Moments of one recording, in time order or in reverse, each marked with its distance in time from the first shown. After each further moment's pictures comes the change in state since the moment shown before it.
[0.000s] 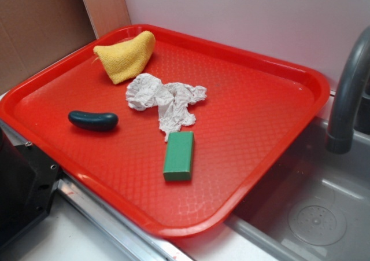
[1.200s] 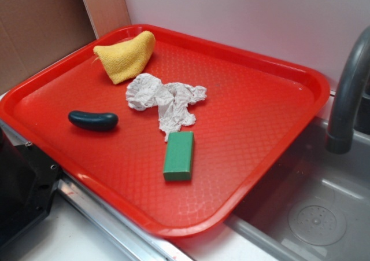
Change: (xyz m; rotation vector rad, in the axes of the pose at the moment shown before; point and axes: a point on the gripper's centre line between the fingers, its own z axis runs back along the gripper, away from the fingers) arm 0.051 0.059 -0.062 0.027 -0.029 0.215
